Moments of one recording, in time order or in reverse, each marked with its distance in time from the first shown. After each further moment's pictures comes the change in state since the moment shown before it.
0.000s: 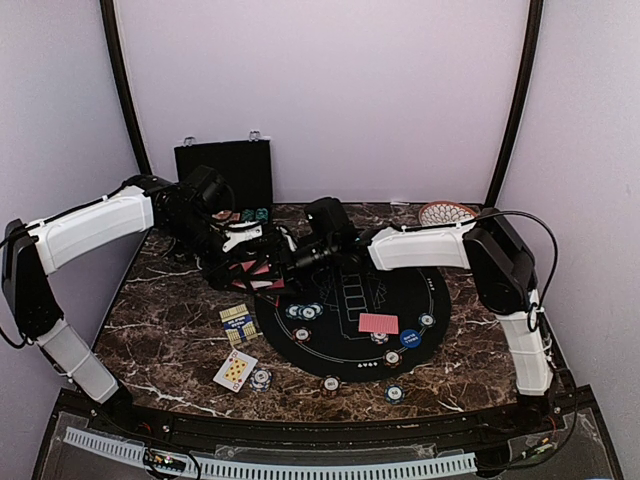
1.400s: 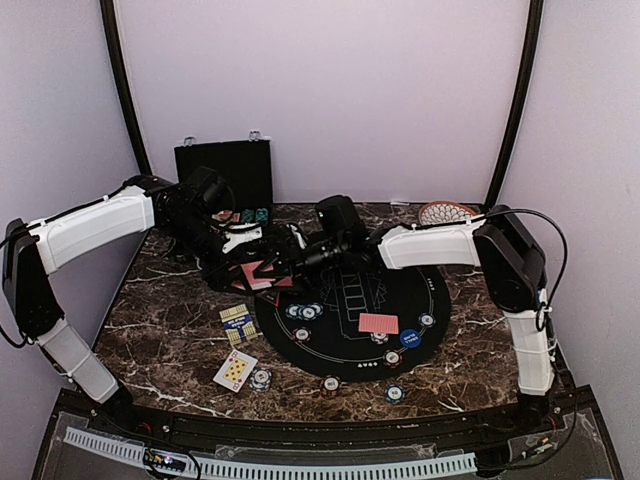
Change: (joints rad) left arm -0.001 0.004 0.000 -0.014 -0.005 0.001; right arm -0.030 -0.061 -0.087 0.039 0.006 0.039
